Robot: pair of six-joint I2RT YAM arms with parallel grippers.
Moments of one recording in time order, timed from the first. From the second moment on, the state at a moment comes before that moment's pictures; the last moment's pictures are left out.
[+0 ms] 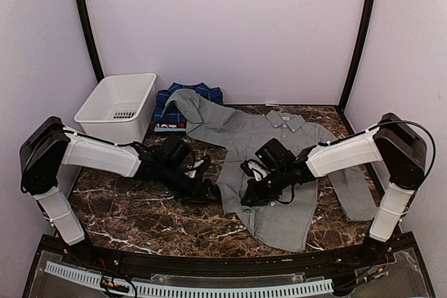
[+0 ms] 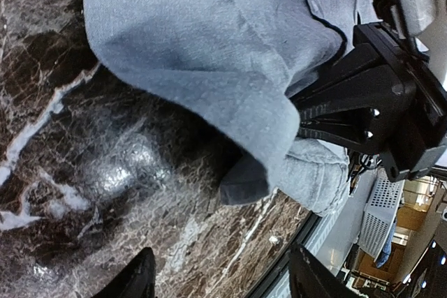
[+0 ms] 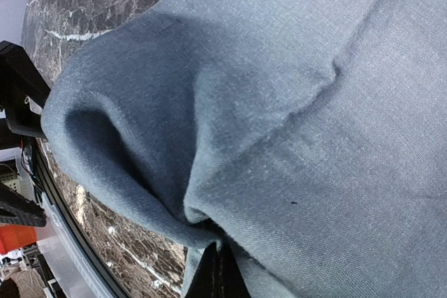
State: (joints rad) left arm -0.82 1.70 0.91 -0.17 0.56 -0.70; right arm 0.87 1.78 0.94 -0.18 -0.42 0.58
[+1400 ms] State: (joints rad) left arm -0.84 1.65 0.80 -0.35 0.50 -0.68; right arm 1.01 1.34 0.56 -0.30 -0.13 0.81
